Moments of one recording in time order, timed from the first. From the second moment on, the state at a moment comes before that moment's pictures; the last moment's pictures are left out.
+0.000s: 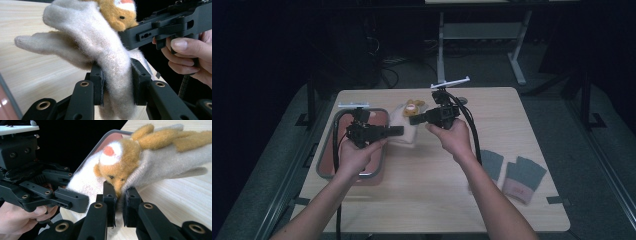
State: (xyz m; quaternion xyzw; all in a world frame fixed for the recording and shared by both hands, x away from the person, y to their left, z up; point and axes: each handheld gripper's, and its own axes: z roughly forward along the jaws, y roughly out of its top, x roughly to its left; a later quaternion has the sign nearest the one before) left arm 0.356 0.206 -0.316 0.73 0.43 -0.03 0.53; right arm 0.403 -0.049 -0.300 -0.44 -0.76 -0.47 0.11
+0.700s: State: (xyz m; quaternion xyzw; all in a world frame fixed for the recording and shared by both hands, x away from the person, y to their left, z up) left arm 0.357 0.241 -0.299 0.72 0.44 -0.01 0.53; right arm 0.413 -0.014 -0.282 -0.42 -0.77 -0.48 0.11
